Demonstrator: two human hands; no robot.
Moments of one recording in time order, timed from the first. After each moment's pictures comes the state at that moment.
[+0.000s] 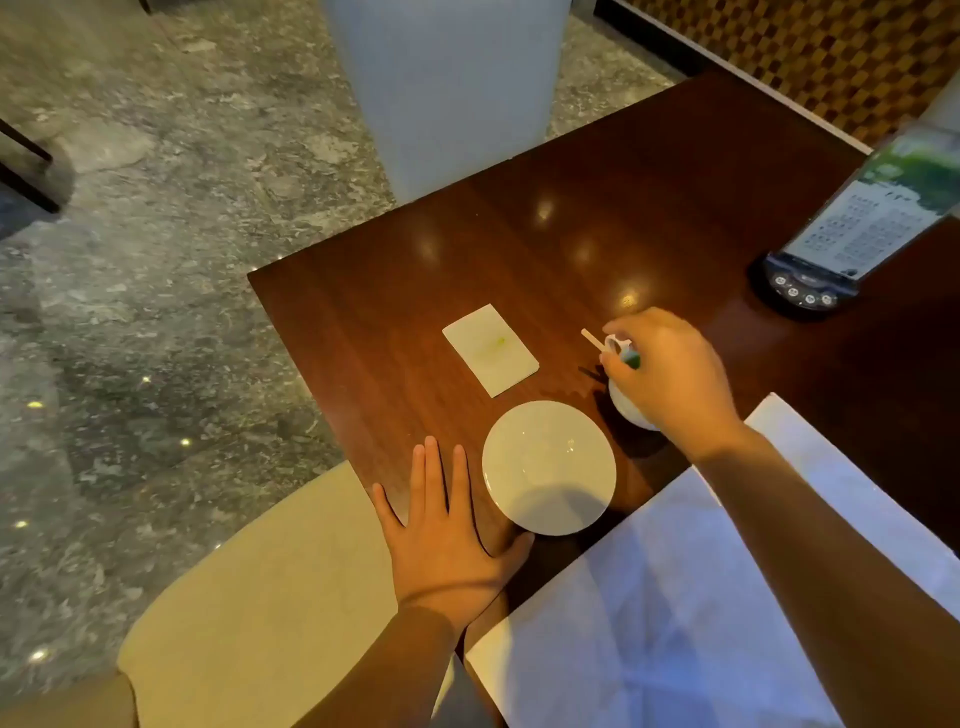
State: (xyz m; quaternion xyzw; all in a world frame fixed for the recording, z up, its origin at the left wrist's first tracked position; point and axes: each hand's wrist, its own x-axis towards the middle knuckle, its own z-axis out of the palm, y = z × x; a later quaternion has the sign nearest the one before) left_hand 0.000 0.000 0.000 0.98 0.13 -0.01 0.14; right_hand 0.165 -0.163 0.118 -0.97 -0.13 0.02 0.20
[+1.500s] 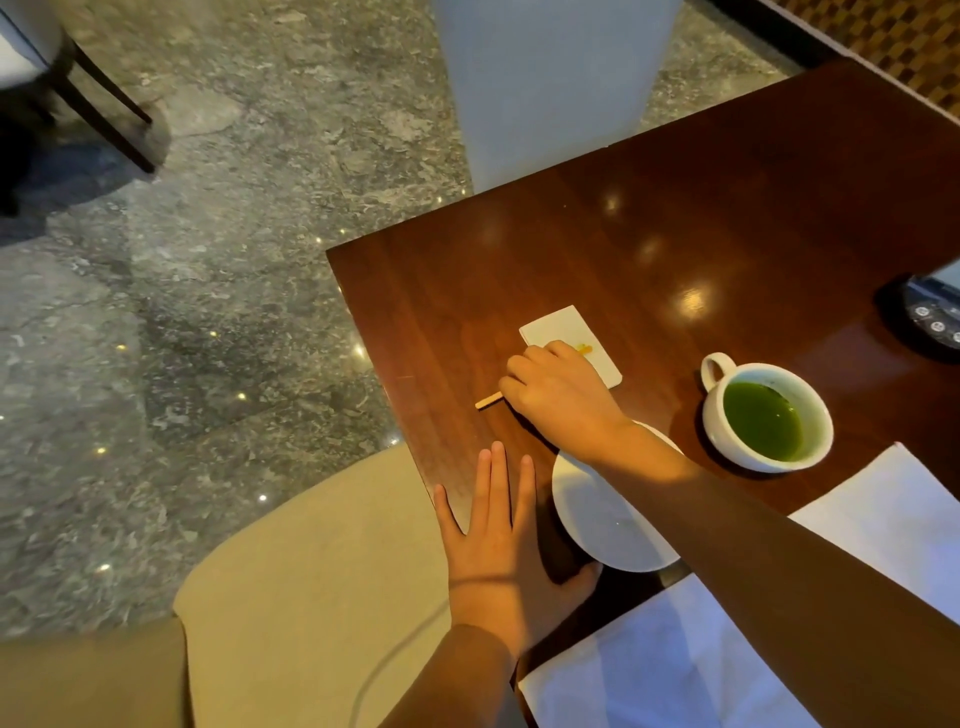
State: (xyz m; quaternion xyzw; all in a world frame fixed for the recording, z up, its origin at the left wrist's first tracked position) left_hand 0.001 0.000 0.007 0.98 0.14 -0.02 0.16; right_hand 0.169 -0.035 0.046 -0.84 -0.53 -0.09 -0.03
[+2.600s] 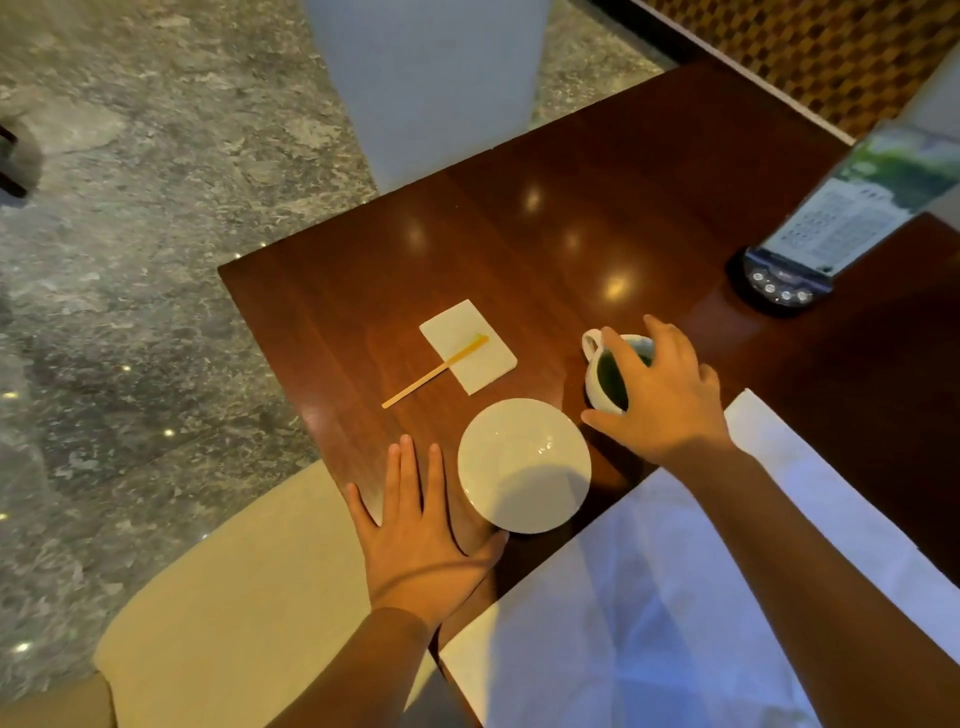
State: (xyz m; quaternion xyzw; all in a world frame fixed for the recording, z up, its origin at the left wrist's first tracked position) left_hand 0.001 0.001 0.007 0.98 0.14 -0.04 0.11; right_hand 0.155 -0.189 0.103 -0.99 -0.11 0.11 0.00
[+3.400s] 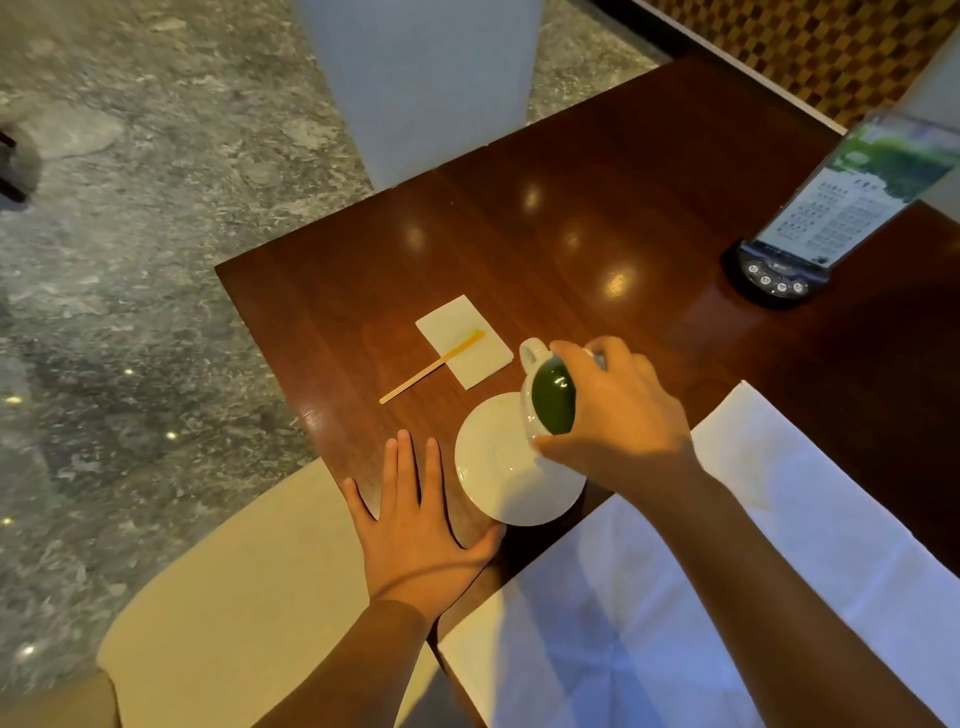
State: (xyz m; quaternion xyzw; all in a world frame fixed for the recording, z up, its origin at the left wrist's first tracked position) left_hand 0.001 0.001 0.004 0.98 0.13 -0.04 0.11; right_hand 0.119 -0.153 0.138 -0.97 -0.15 0.13 0.10
